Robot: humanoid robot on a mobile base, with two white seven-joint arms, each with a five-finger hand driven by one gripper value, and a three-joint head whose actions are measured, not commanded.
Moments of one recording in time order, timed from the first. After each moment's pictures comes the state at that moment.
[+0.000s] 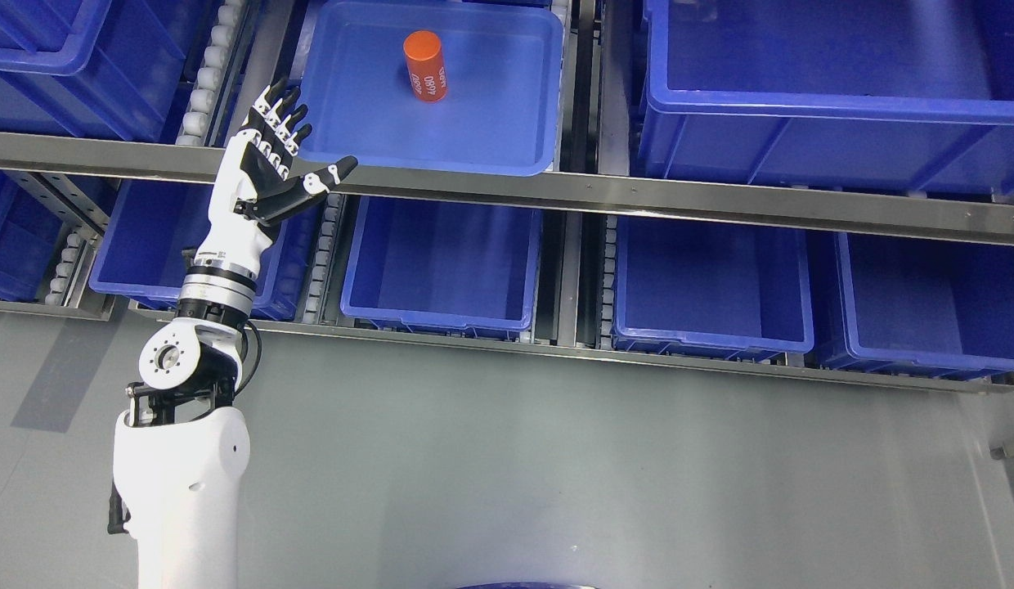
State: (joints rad) left arm -0.29 0.00 0.12 -1.61 0.18 0.10 -0.25; right arm 0.00 0.00 0.00 0.00 0.00 -0.02 -0.03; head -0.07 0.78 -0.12
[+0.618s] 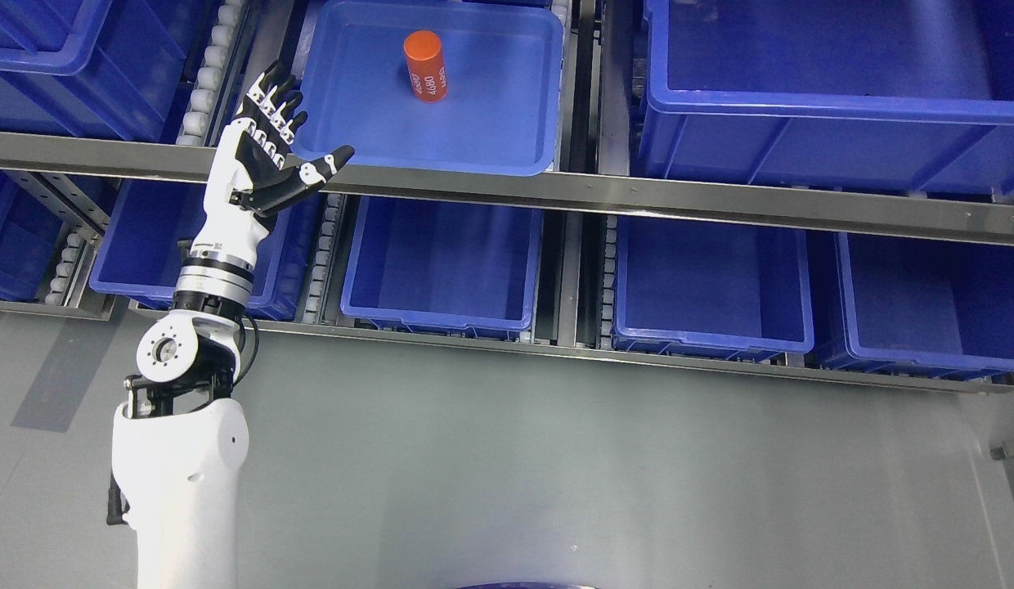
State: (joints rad) left arm -0.33 0.01 0.12 -1.58 0.17 0.09 -0.26; right arm 0.00 0.00 0.00 0.00 0.00 -0.02 -0.03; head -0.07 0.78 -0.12
